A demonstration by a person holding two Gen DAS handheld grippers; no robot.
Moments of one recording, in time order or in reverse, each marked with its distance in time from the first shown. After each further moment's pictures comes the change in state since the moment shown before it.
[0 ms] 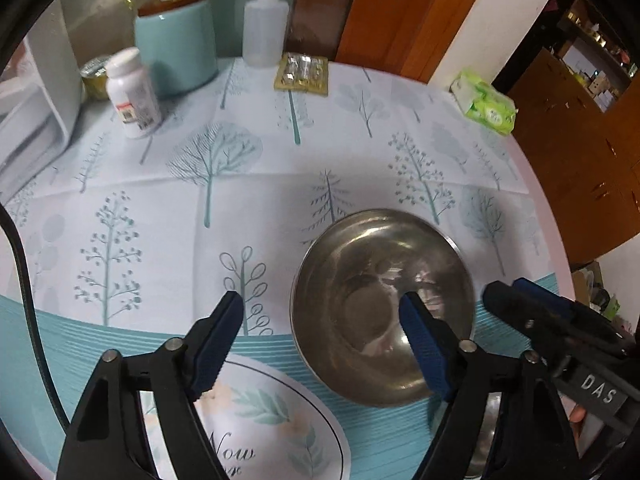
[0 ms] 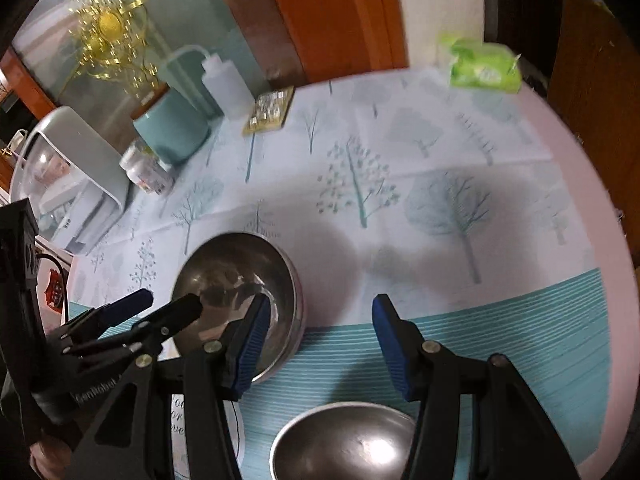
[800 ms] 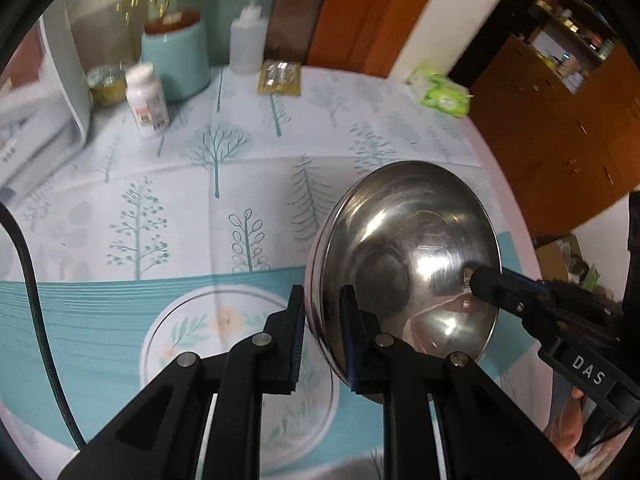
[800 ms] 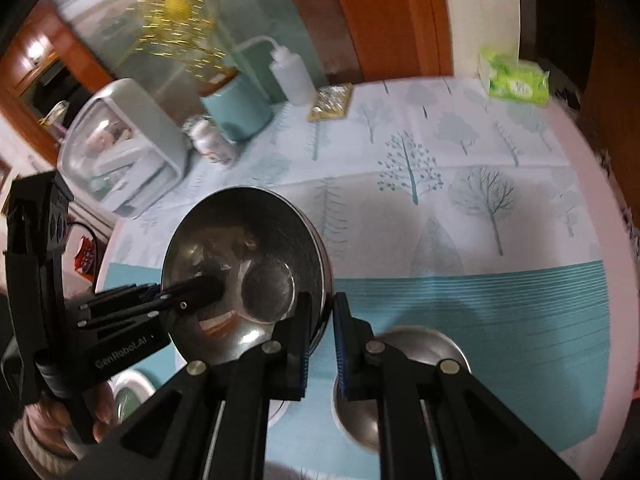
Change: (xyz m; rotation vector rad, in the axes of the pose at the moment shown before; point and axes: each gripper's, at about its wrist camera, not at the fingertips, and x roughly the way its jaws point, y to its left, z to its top) left arm -0.103 -0.007 -0.042 0.082 0.007 -0.069; right arm -0.094 0.040 -0.039 -0.124 -0.029 0.106
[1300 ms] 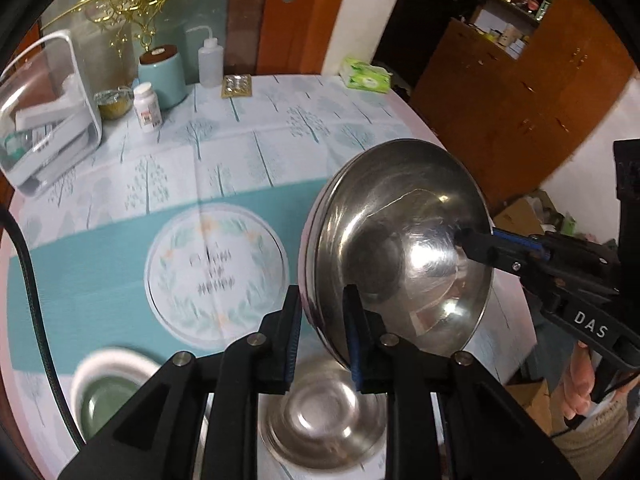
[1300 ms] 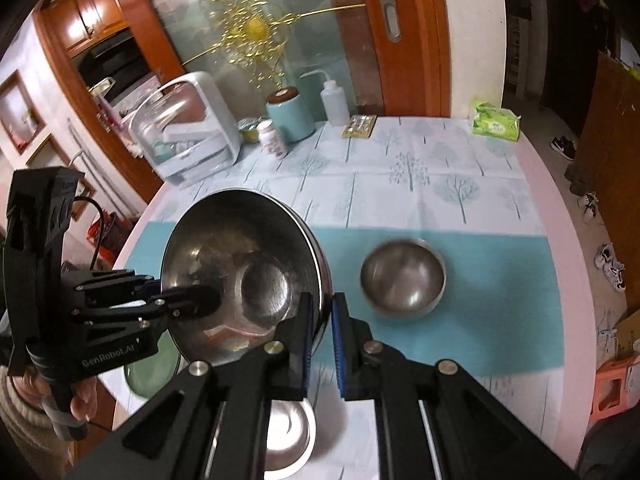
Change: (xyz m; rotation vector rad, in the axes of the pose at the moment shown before) left arm -0.118 -0.050 -0.143 0.130 -0.036 -0.066; right arm -0.126 0.039 -0.123 -0.103 -0.082 -0.003
